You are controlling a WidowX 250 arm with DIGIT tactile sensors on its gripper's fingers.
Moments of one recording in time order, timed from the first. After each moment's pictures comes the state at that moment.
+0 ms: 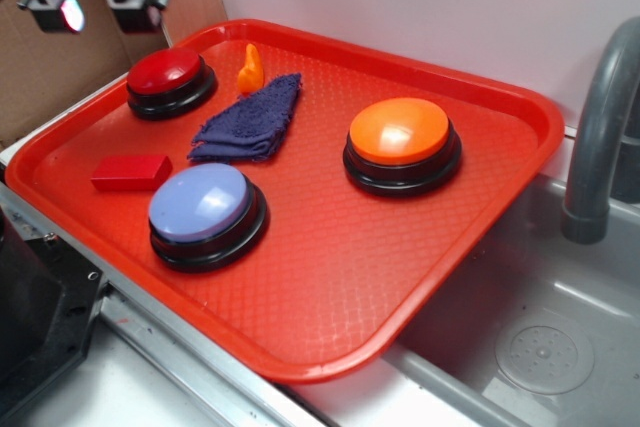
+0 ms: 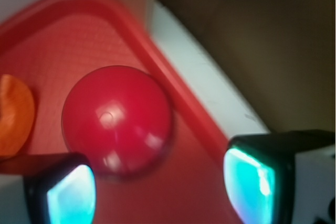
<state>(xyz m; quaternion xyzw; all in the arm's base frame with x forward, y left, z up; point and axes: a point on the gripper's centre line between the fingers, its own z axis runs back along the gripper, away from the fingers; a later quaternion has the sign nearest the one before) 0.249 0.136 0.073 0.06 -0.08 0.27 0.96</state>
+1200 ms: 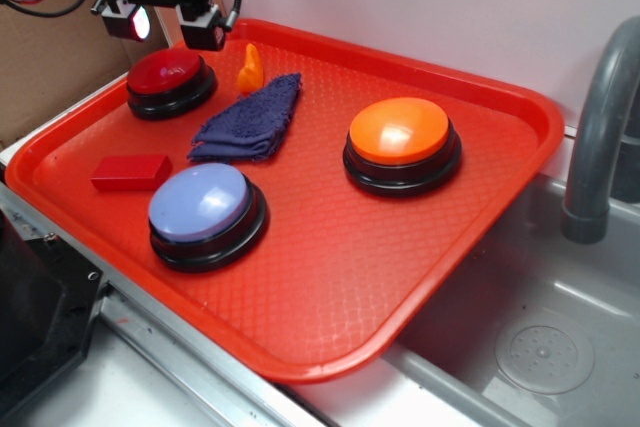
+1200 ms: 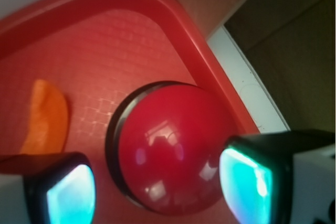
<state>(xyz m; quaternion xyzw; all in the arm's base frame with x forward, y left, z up) 0.265 0.125 0.079 0.10 -0.09 0.25 0.96</state>
